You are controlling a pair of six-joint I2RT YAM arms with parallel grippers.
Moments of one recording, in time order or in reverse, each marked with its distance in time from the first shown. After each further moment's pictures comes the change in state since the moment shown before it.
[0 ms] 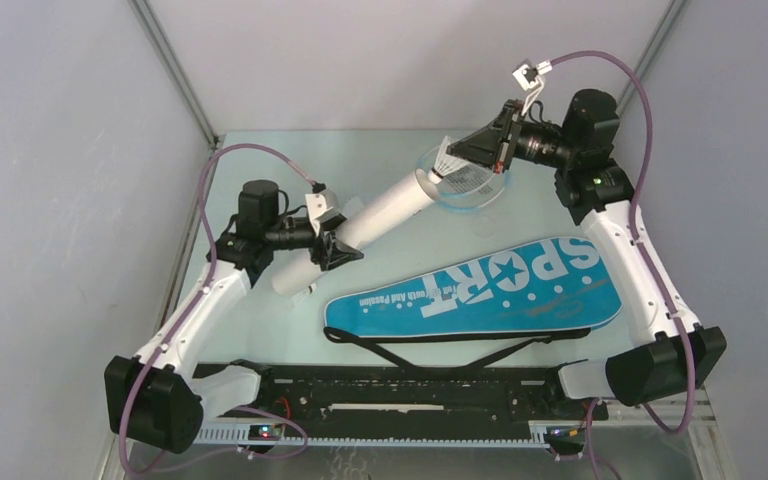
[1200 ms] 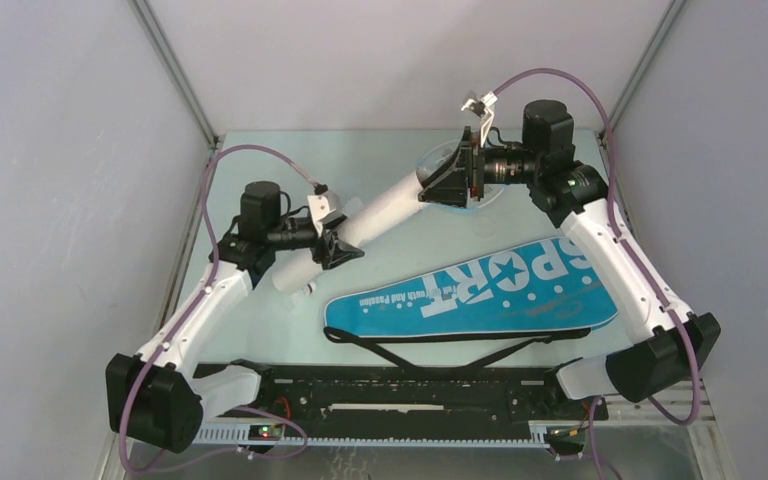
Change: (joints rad) left arm -0.011 0.010 -0.019 0.064 -0.047 -0.013; right arm 0.159 0.031 -0.006 -0.217 -0.069 -0.243
